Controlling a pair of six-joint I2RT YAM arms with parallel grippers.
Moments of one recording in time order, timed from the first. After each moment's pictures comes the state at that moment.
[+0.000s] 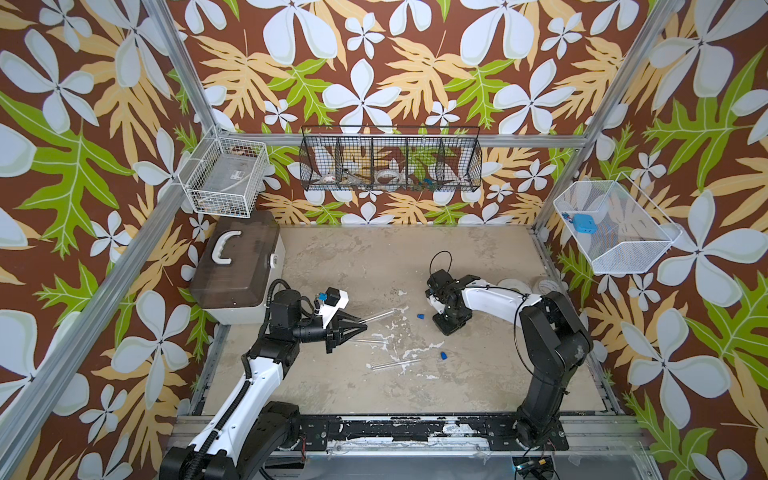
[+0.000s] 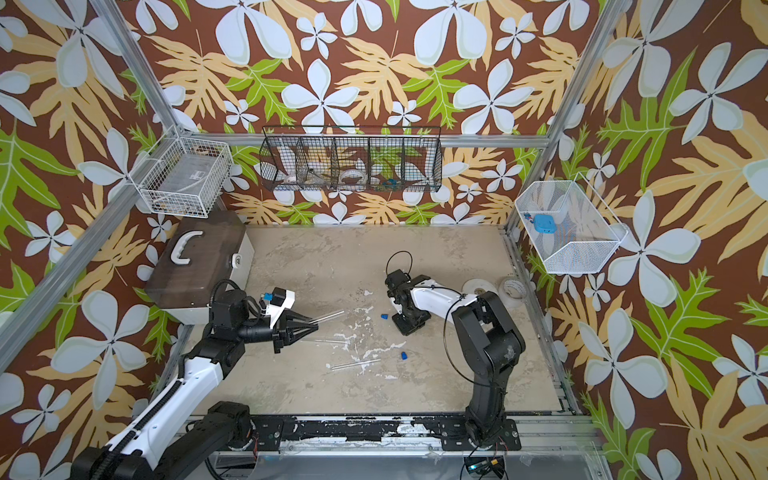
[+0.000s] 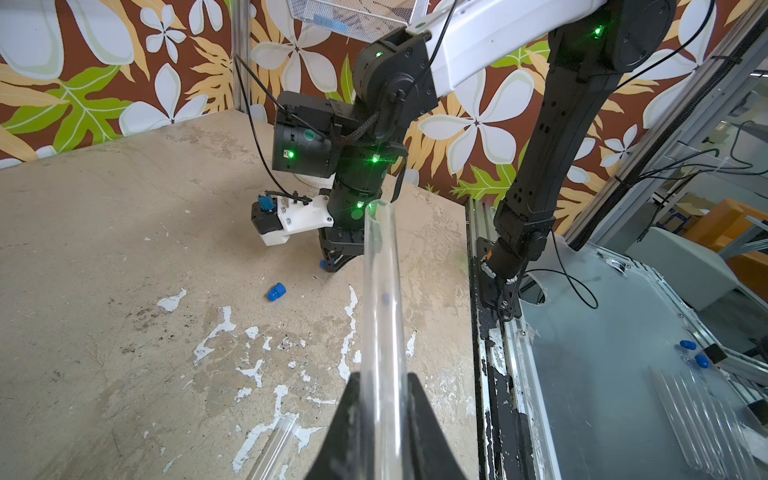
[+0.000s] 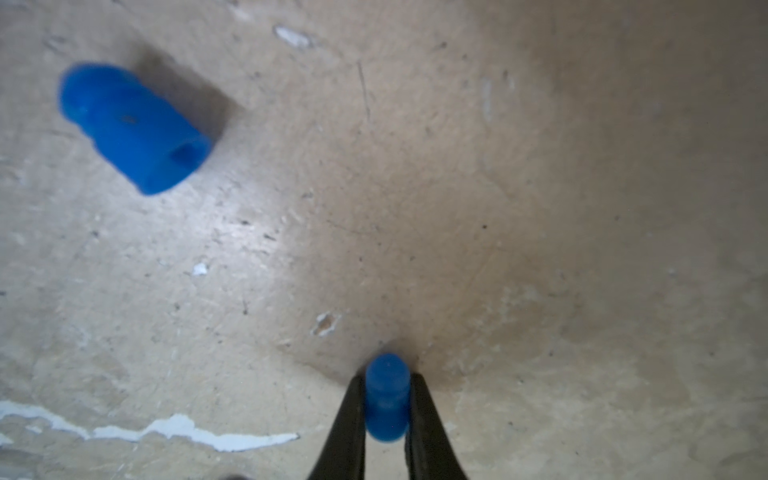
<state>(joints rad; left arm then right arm) -0.14 0.91 0.51 -0.04 1.17 0.14 0.53 1.82 1.18 -0.85 0.09 -0.02</state>
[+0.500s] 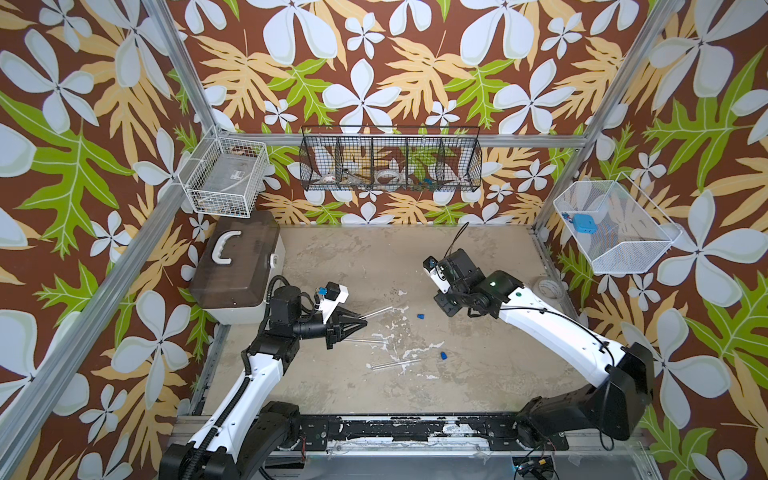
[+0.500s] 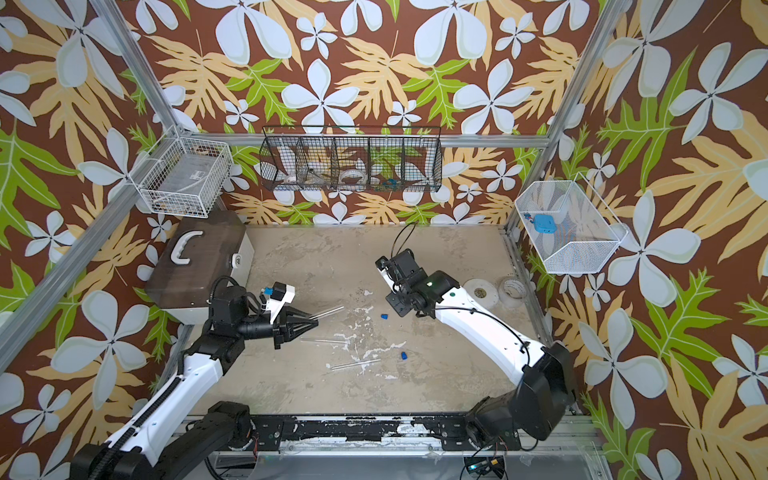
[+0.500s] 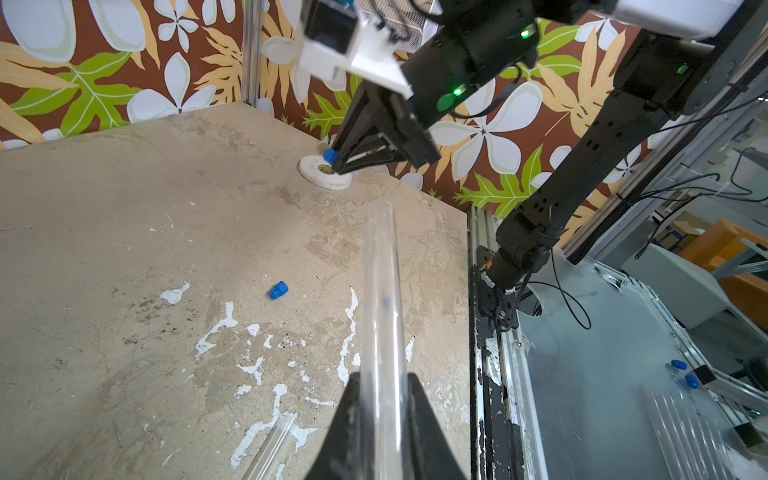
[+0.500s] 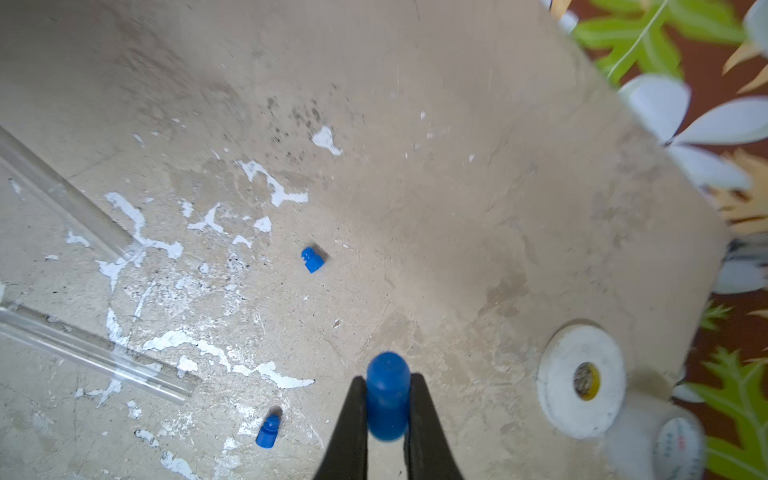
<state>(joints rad) -0.15 0.93 0.55 -0.06 1.15 0.09 0.70 1.42 1.30 -0.83 0.27 -0.16</state>
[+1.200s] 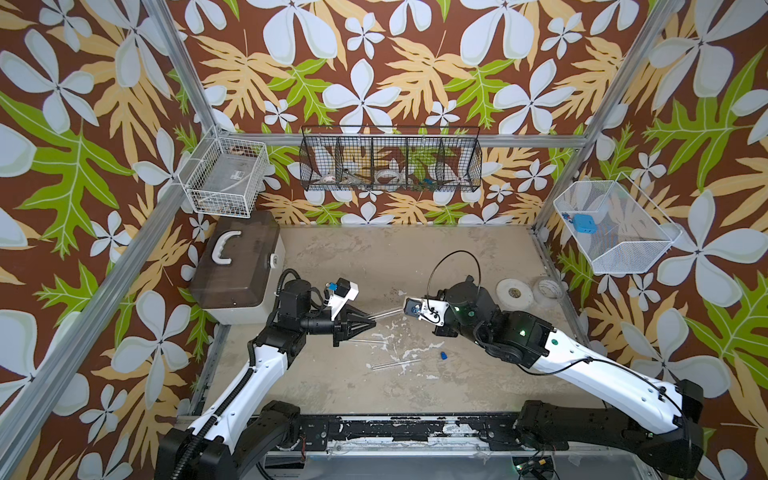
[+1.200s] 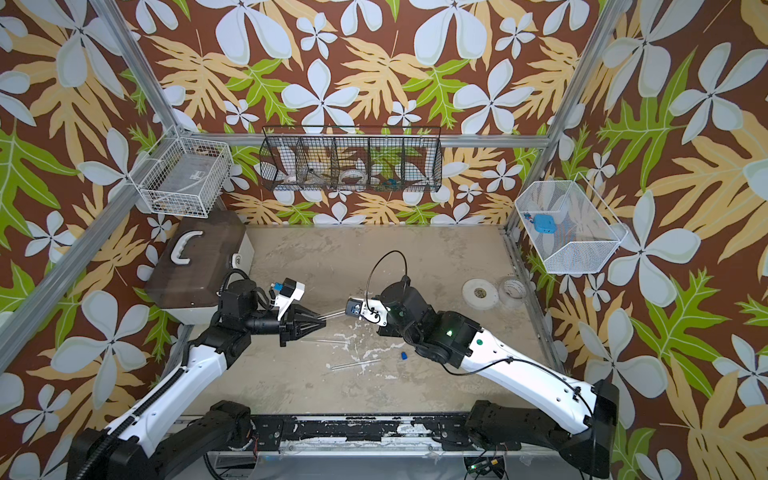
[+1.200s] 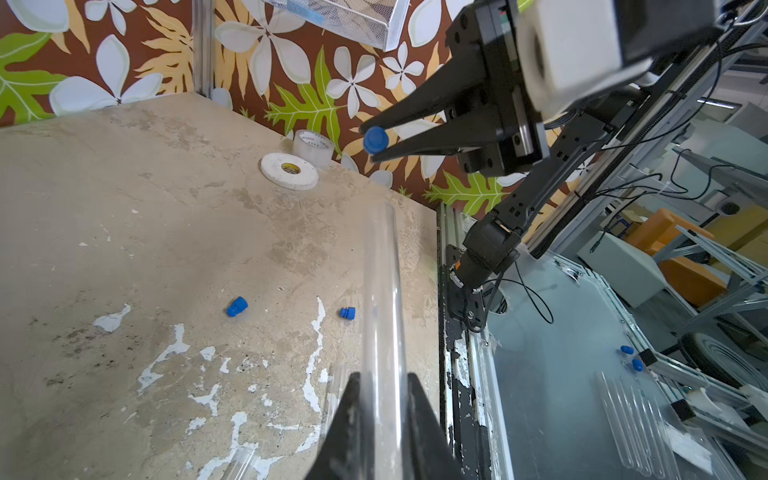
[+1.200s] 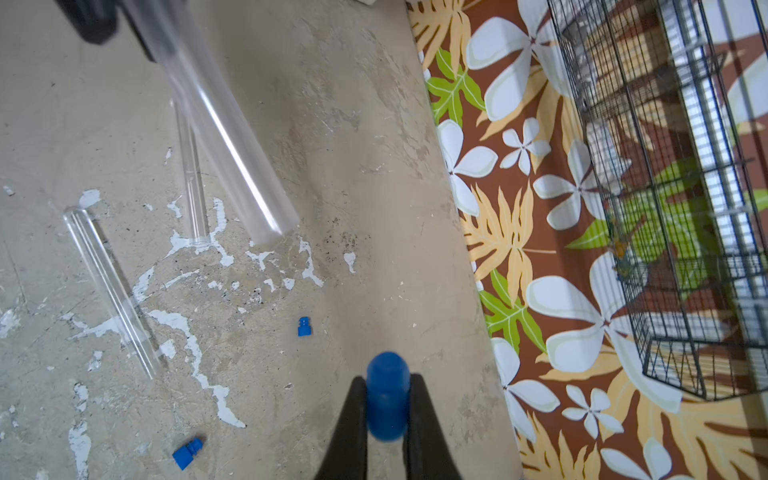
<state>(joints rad) -0.24 1.00 0.61 -0.07 1.17 0.04 0.97 1.16 1.11 -0.57 0.32 -0.74</state>
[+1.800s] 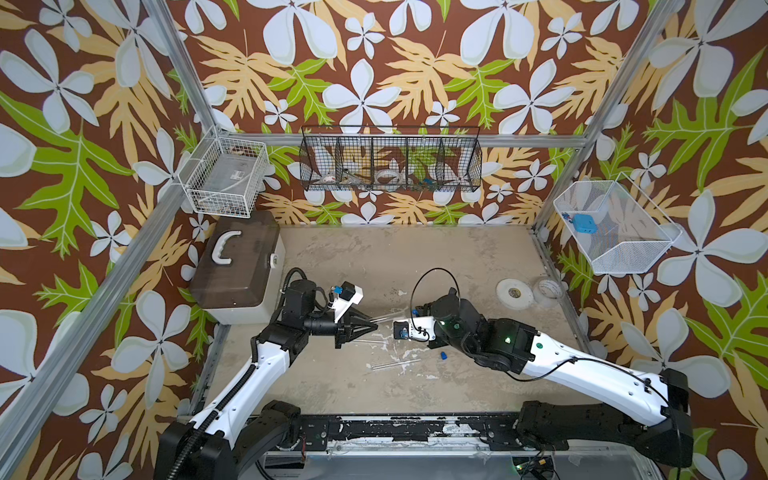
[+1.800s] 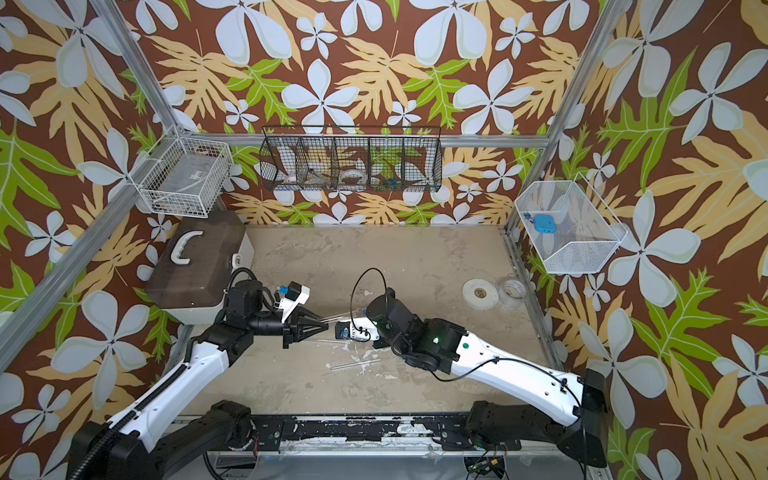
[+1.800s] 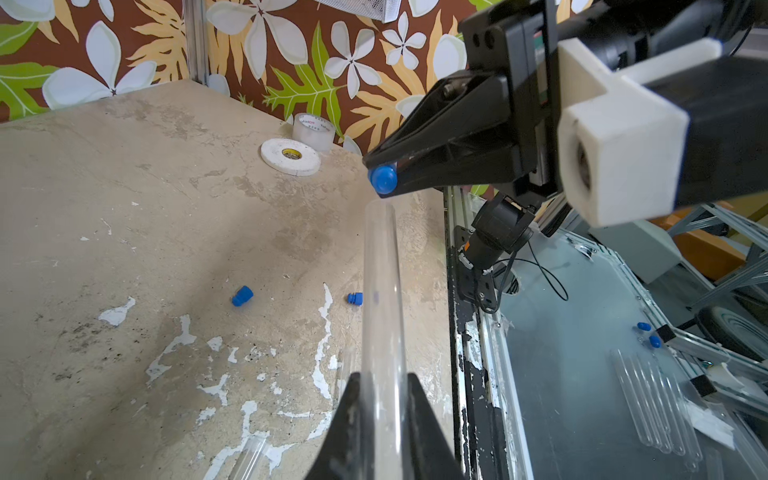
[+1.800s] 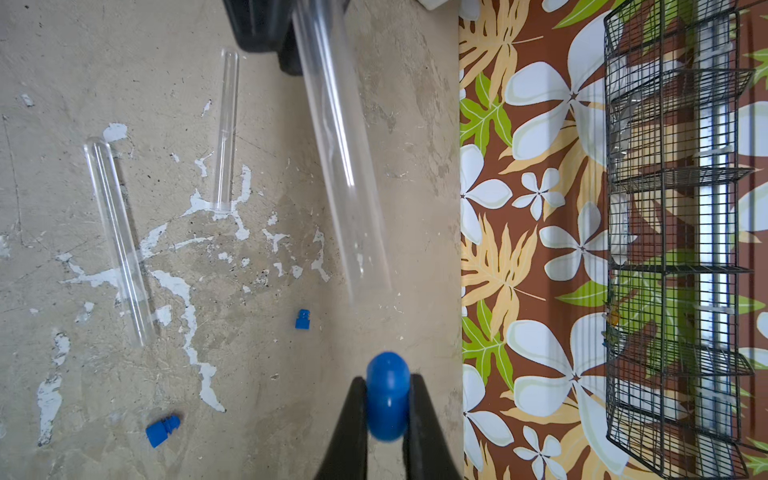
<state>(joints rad) -0.27 1.02 0.63 -0.15 1.12 0.18 1.06 1.20 1.08 -0.56 0.38 -0.89</state>
